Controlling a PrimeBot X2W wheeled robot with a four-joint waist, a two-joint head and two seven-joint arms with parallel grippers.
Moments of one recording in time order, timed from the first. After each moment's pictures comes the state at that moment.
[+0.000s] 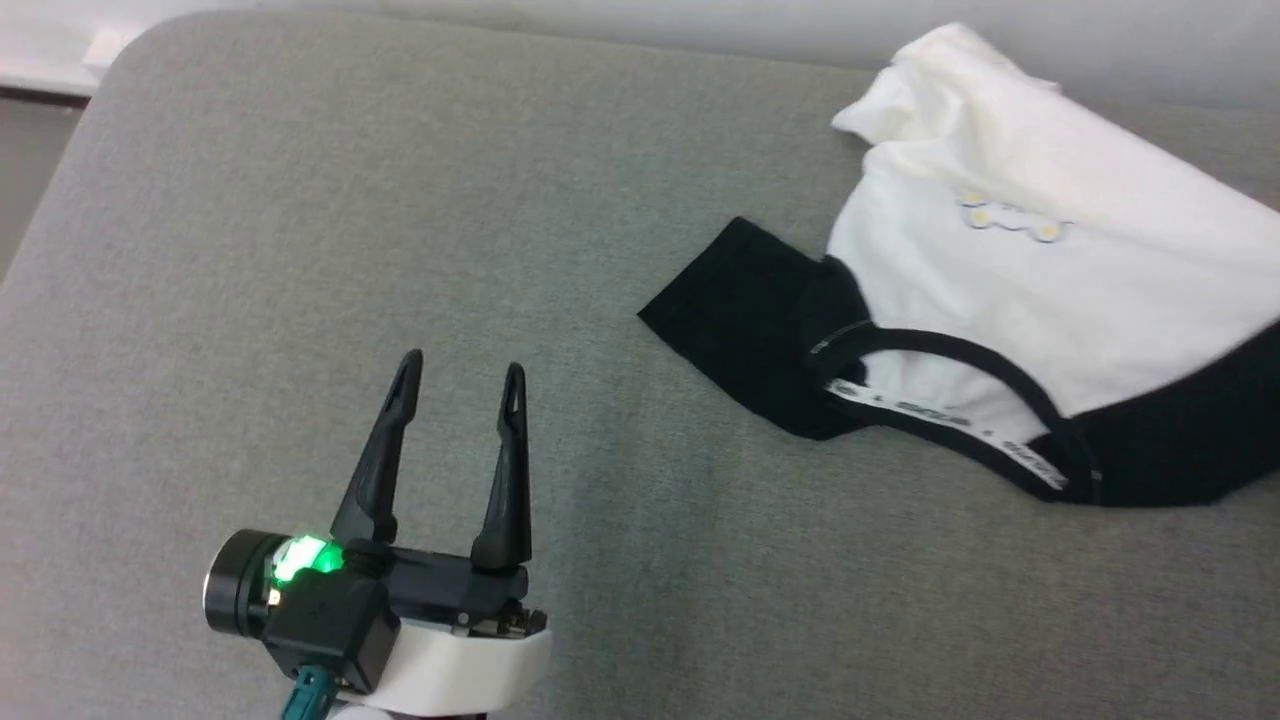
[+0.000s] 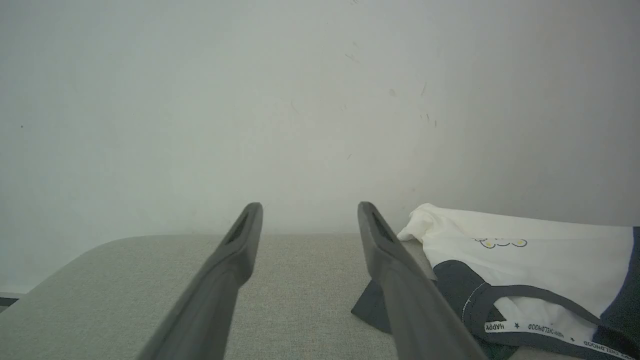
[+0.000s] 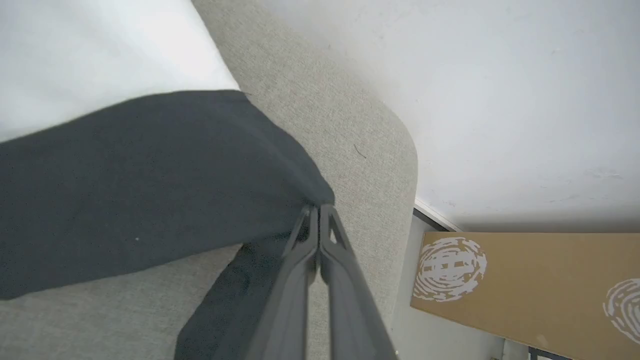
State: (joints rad) left arm 0.02 0.05 -0.20 -0.30 -0.05 0.05 -0.26; right arm -0.25 -0.86 -0.02 0.09 0.30 0.13 0.59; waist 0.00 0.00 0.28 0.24
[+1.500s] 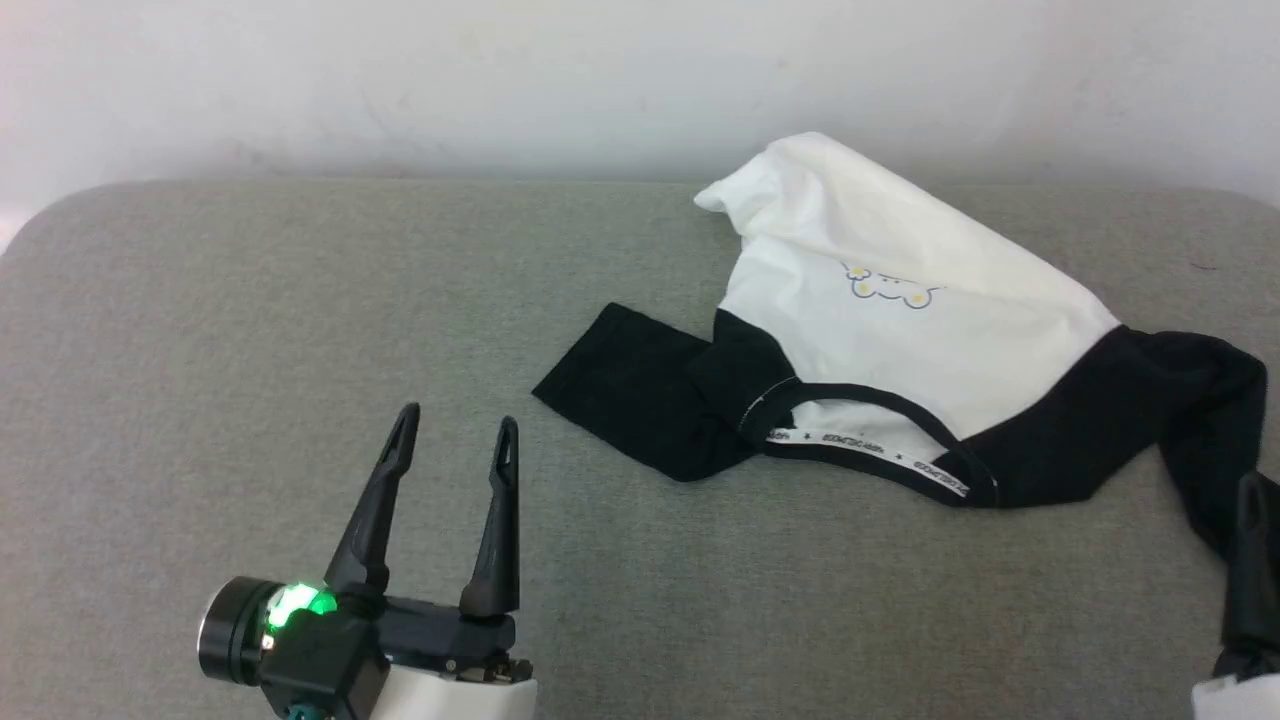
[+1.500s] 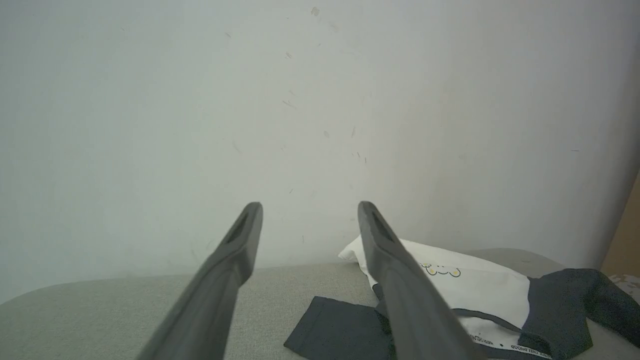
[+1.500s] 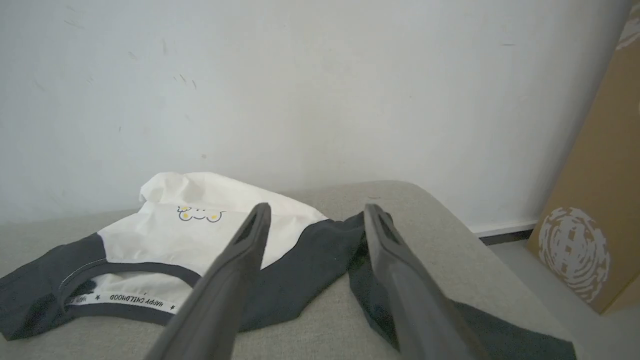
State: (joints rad) left arm 0.10 0.05 -0.18 -0.30 -0.04 0.00 -0.26; right arm 0.18 -0.05 -0.34 -0.20 0.19 0.13 -0.12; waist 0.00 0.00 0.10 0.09
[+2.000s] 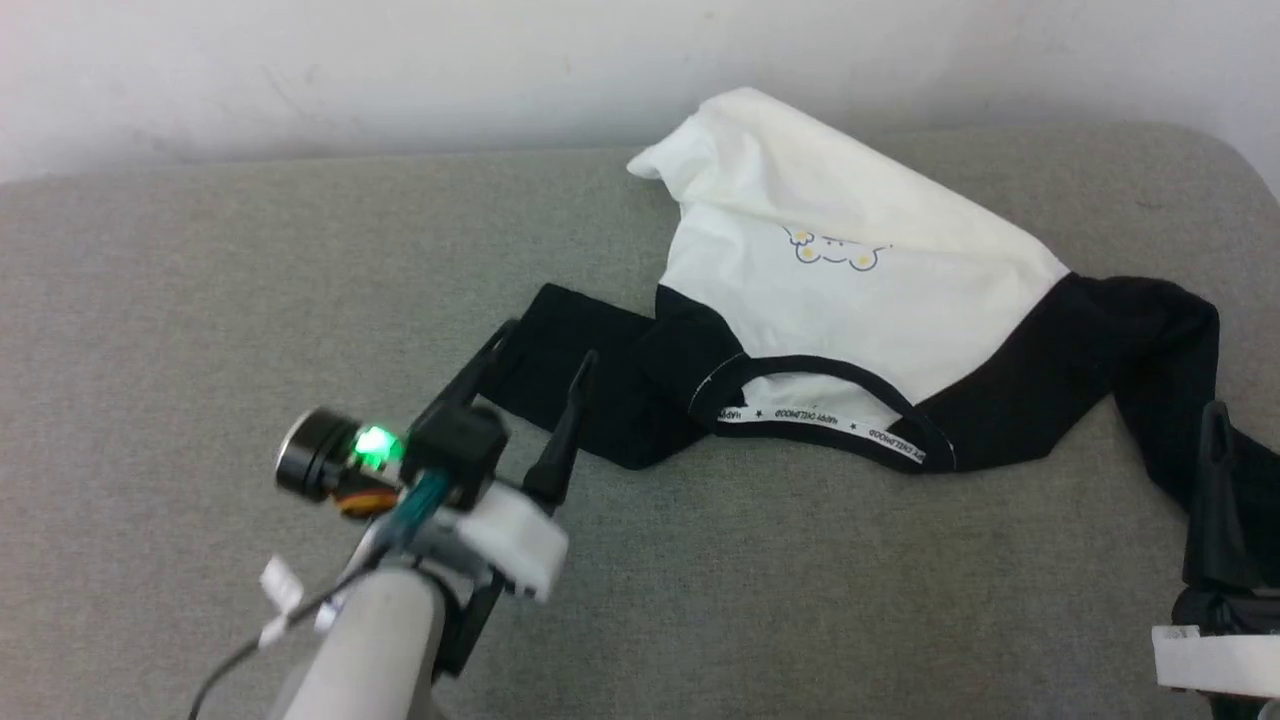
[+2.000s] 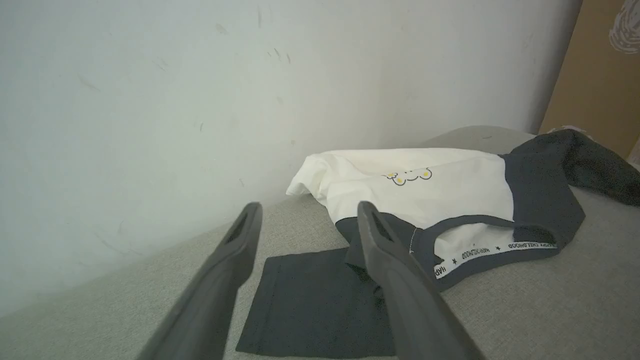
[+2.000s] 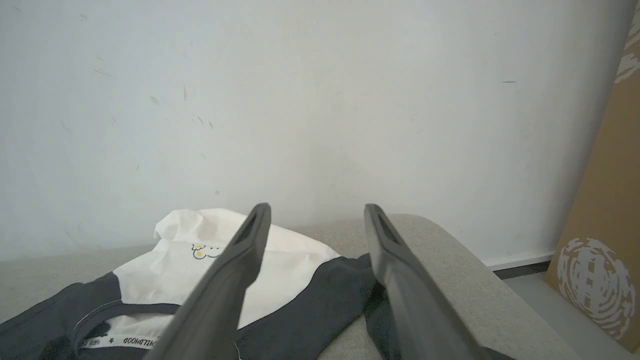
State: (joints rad) left arm -0.21 0.14 -0.26 0.01 0.01 -0.10 -0.07; right arm 0.13 -0.05 -0.24 -0.22 0.22 0.13 -0.22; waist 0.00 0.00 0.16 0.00
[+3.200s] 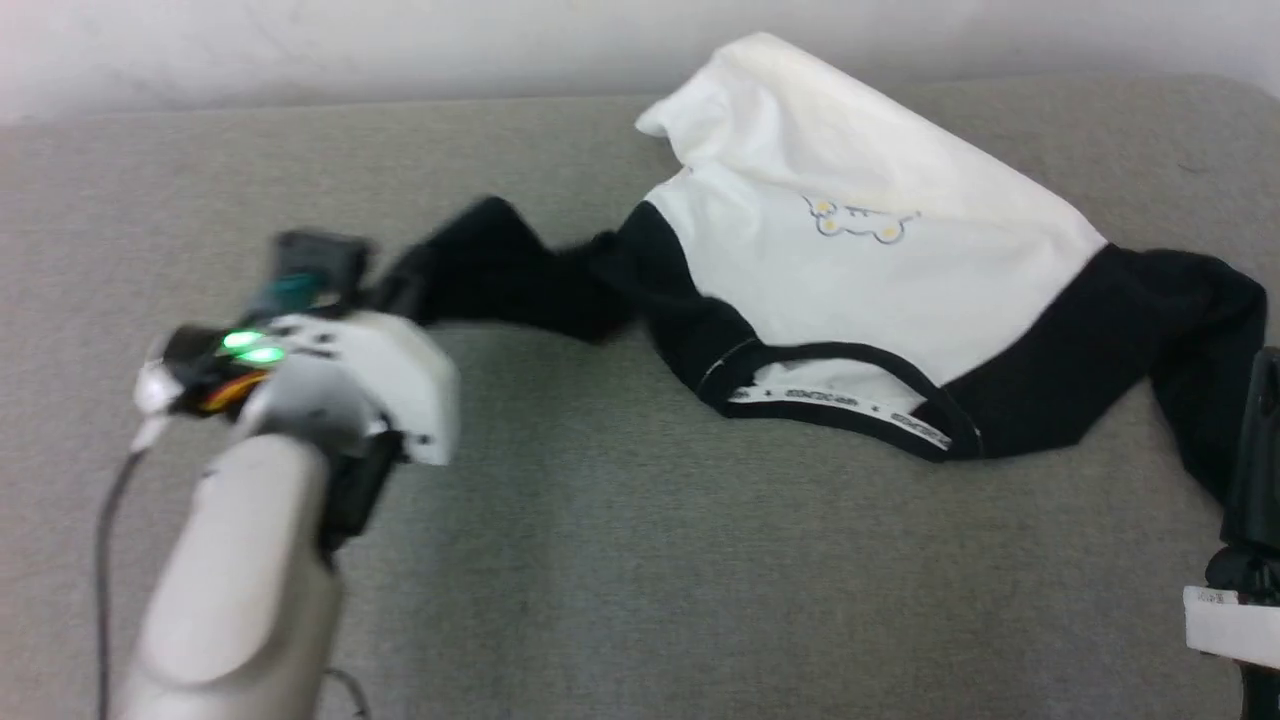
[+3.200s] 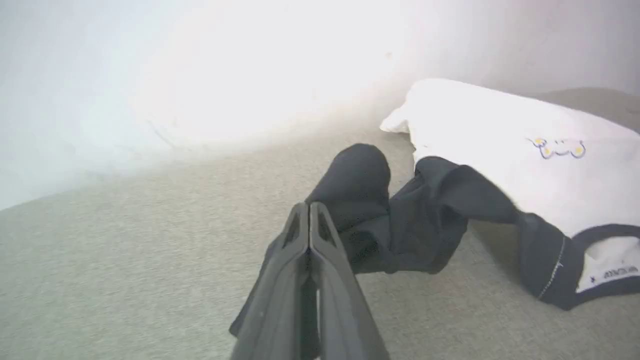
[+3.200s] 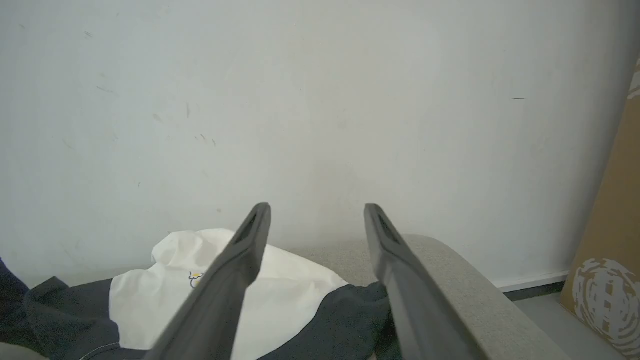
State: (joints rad) left arm -0.49 0.22 -0.21 0.20 -0.19 -0.02 0.31; right arm 0.07 -0.05 -0.26 -0.28 0.23 0.13 -0.24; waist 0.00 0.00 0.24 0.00
